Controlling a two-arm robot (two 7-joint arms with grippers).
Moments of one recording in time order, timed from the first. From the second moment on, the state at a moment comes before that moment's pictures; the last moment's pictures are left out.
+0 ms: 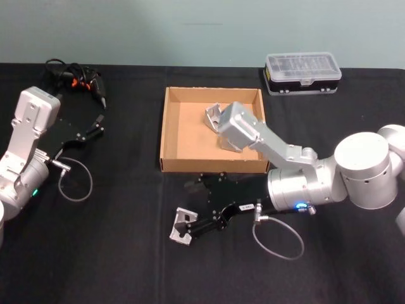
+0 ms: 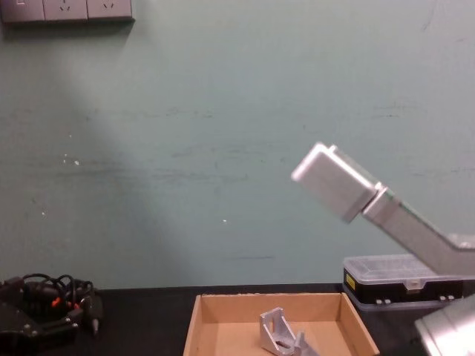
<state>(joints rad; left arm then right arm) -0.20 0.60 0.45 -1.41 -0.25 -0.12 0.03 0.55 0.56 -0.83 -1.54 0.39 0.37 0.80</state>
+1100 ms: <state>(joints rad) -0.20 0.60 0.45 -1.41 -0.25 -0.12 0.03 0.56 0.50 -0.87 -1.47 0.33 0.45 0.72</state>
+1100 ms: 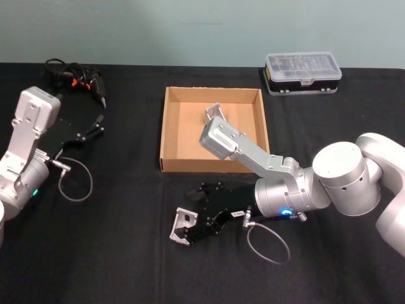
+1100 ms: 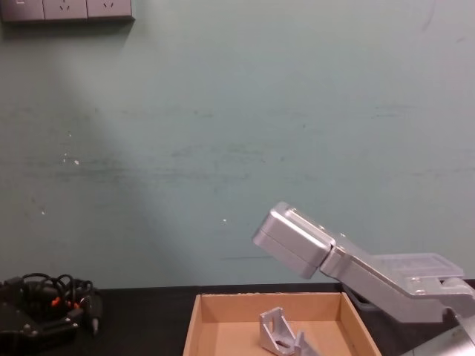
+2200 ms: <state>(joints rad) -0.20 0.60 0.45 -1.41 -0.25 -0.12 0.03 0.56 0.51 -0.87 -1.47 0.33 0.45 0.72</state>
